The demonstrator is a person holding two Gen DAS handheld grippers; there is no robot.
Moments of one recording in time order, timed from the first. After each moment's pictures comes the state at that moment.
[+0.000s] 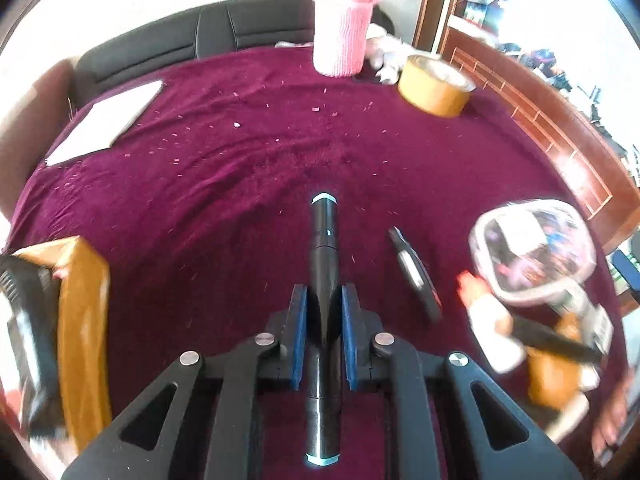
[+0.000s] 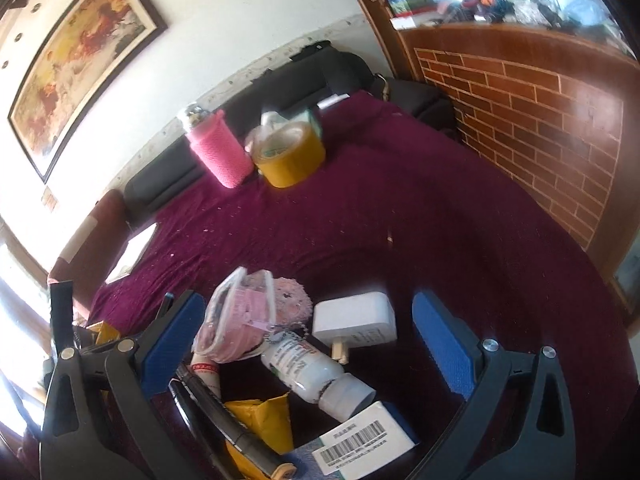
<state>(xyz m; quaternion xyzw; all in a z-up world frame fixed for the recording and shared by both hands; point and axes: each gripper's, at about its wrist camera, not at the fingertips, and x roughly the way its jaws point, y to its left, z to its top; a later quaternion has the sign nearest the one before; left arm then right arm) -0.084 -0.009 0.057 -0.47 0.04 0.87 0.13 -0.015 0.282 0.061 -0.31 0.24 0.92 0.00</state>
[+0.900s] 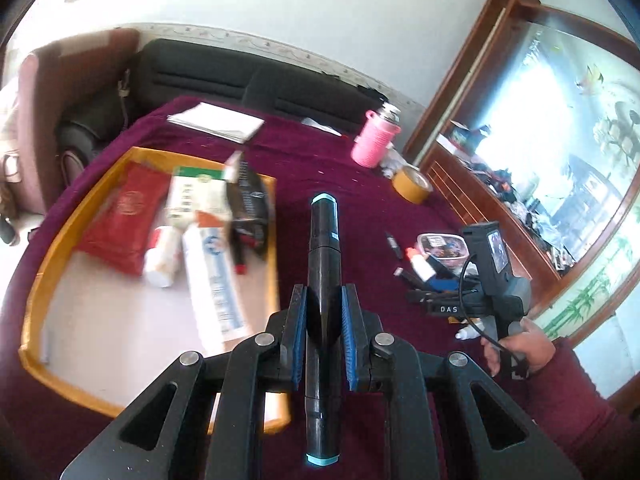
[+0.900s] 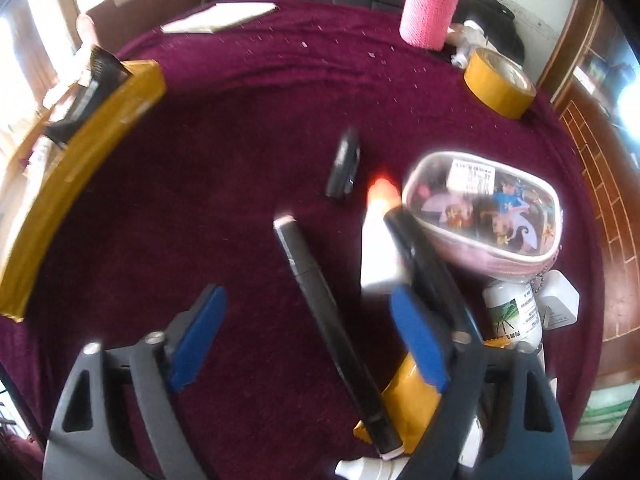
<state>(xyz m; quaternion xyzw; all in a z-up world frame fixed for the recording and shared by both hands) 0.118 -0.212 0.124 -0.35 -0.16 0.91 0.14 -0.048 0.094 0.019 -0.53 -0.10 0.83 -0.12</state>
